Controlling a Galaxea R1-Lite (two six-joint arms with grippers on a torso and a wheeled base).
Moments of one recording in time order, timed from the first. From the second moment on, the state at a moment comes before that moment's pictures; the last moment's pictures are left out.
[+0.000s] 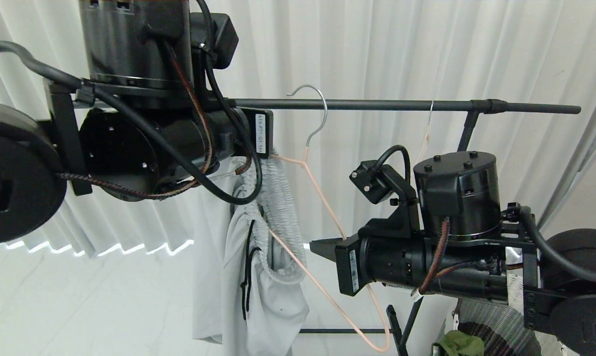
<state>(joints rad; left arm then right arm) -0.69 1.62 -1.32 -0.10 0.46 0.00 0.98 1.73 -1.01 -0.37 0.10 0.34</state>
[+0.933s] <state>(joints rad) -0.83 1.53 -1.23 -0.18 0.46 -0.01 0.90 1.69 -0.99 -0.45 0.07 0.26</state>
